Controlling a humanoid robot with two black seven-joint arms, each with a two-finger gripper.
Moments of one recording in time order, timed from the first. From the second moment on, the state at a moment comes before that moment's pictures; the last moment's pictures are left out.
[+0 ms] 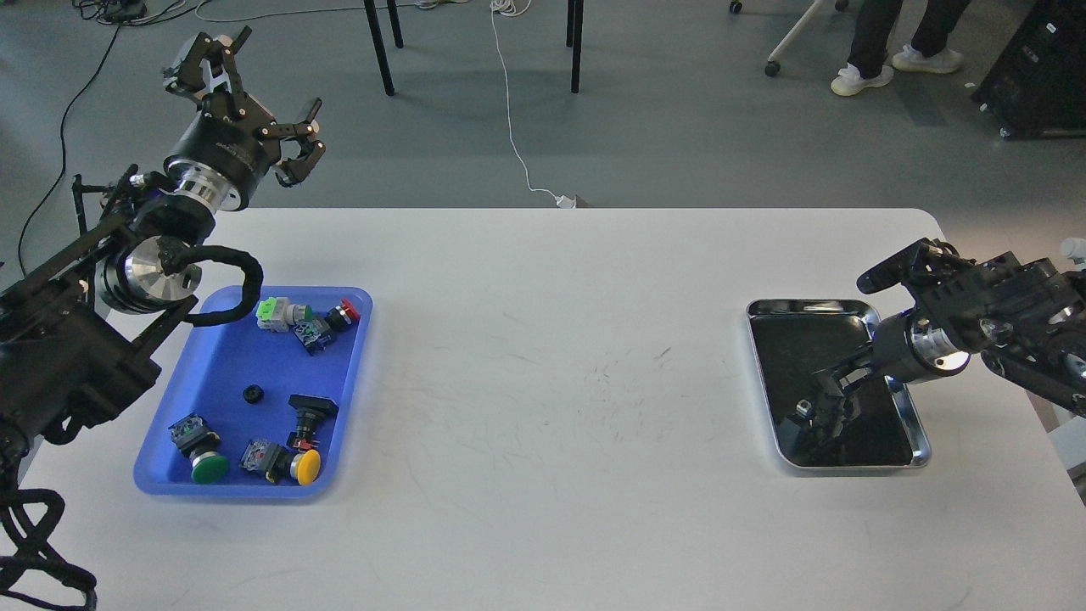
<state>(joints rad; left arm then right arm) -0.81 0.43 -0.75 -0.83 -0.09 -0.24 -0.29 1.12 -0.60 -0.29 0.82 -1.66 0.44 0.41</state>
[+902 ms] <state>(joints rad) -0.81 0.43 -0.77 -0.83 -0.09 -0.23 -0.29 1.12 -0.60 -0.29 0.80 -1.66 0.44 0.41</state>
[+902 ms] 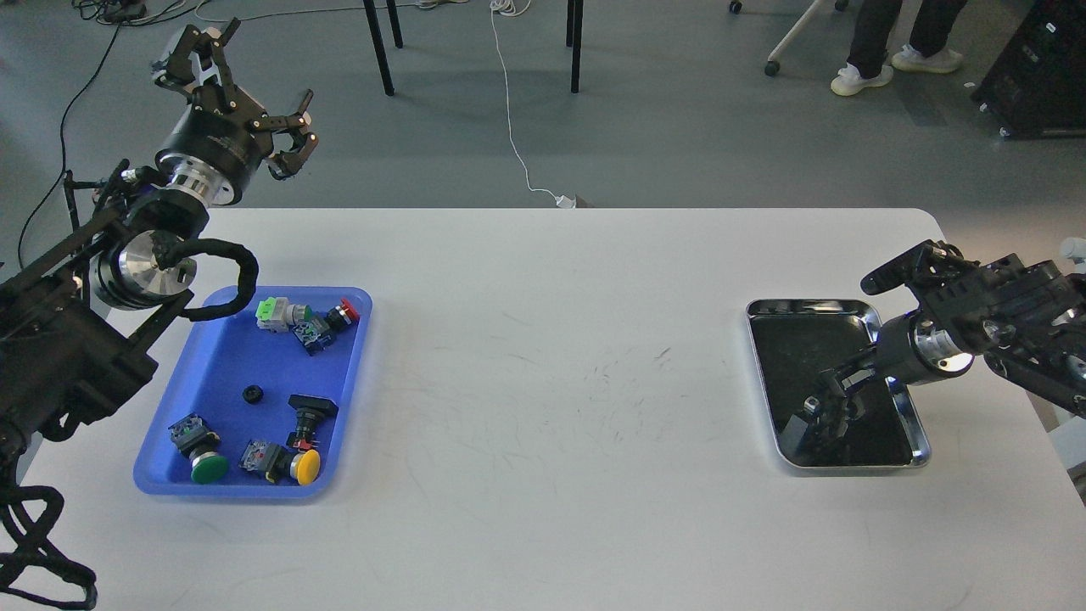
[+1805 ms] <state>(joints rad) -0.81 0.45 -0.77 -0.83 -0.09 -0.23 -0.29 1.25 -0.61 -0.26 0.94 -1.64 0.41 0.43</state>
